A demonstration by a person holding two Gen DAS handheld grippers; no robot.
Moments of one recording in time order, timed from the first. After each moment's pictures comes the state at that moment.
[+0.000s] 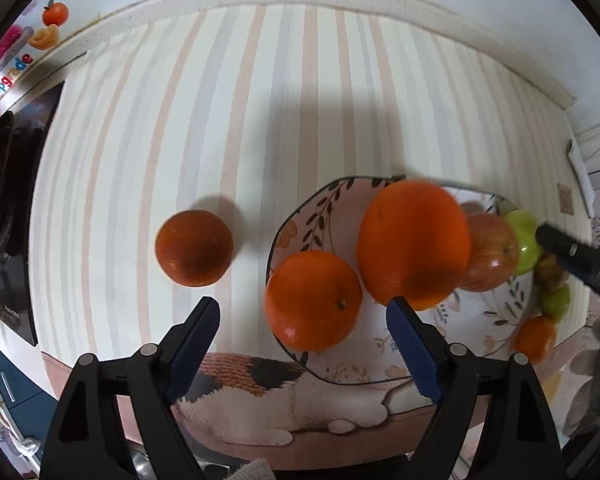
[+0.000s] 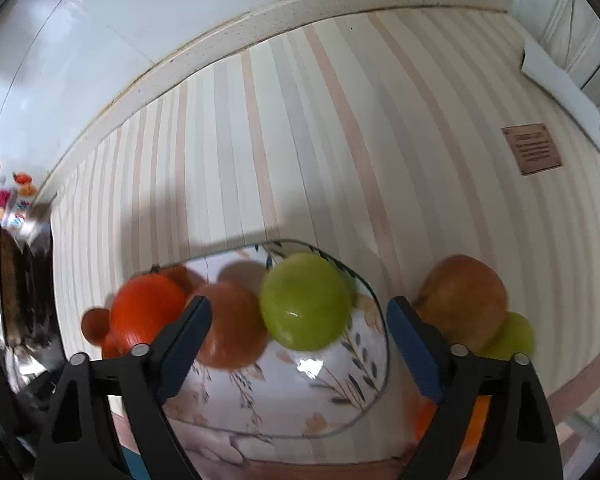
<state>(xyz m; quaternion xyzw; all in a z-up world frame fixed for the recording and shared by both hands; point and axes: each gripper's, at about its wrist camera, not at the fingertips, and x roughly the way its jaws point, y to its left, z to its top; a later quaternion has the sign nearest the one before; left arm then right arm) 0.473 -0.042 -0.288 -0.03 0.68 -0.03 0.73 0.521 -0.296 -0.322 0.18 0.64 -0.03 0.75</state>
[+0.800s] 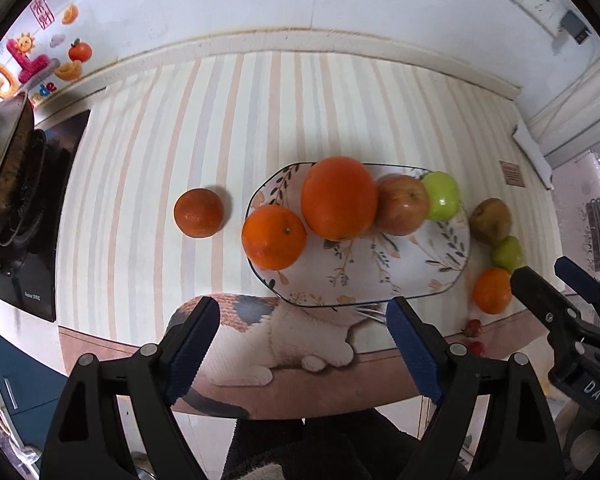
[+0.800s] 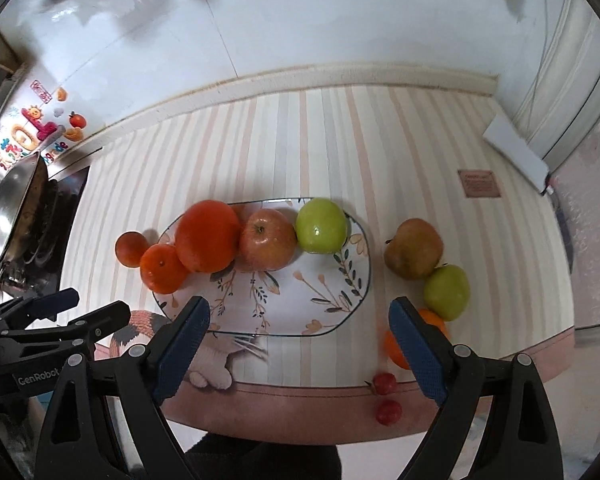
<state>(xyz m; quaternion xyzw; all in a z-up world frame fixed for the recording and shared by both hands) 0.378 -0.062 -0.204 0.00 0.63 -0.06 0.77 0.405 -0.249 -0.207 0.08 0.56 0.00 0.82</state>
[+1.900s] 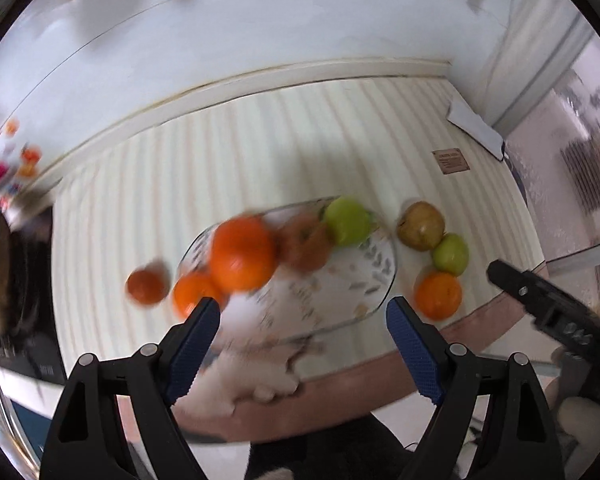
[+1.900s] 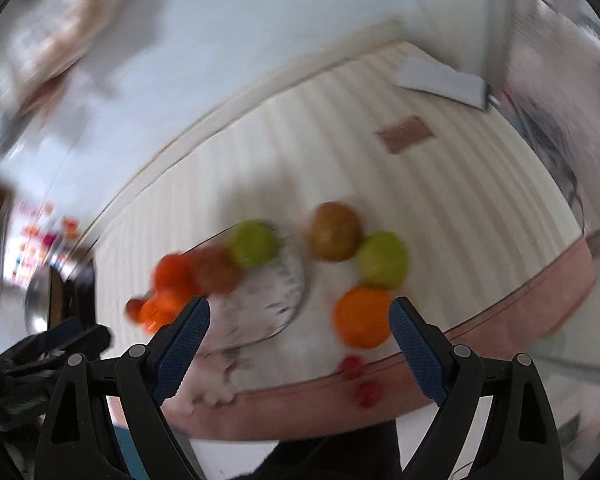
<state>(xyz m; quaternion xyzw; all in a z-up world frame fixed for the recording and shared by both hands) 0.406 -0.172 -0.177 0.09 0.60 -0.14 0.78 0.369 -0.392 -0.244 0.29 0.54 -0.08 0.79</state>
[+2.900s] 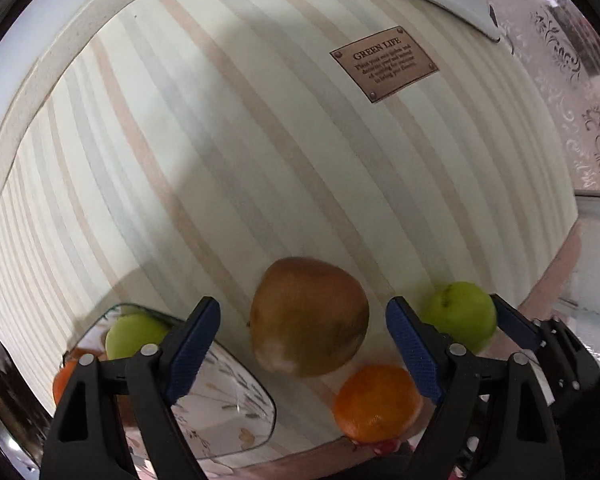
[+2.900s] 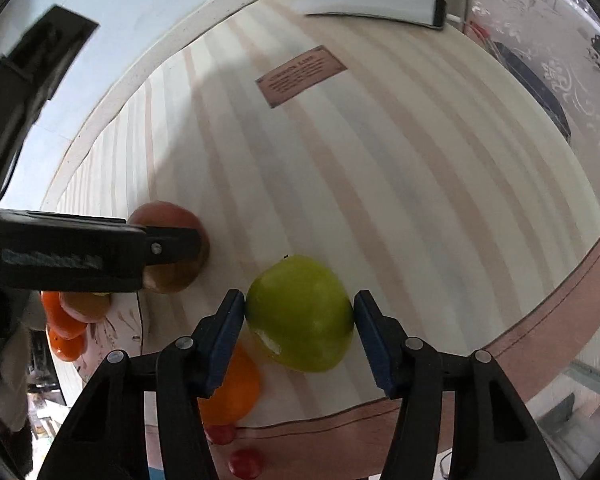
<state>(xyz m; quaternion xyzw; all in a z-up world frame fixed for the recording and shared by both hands) 0.478 -0.381 -0.335 0.23 0.71 -0.23 0.62 0.390 -0.472 -0.364 0.29 0.59 -0.10 0.75</state>
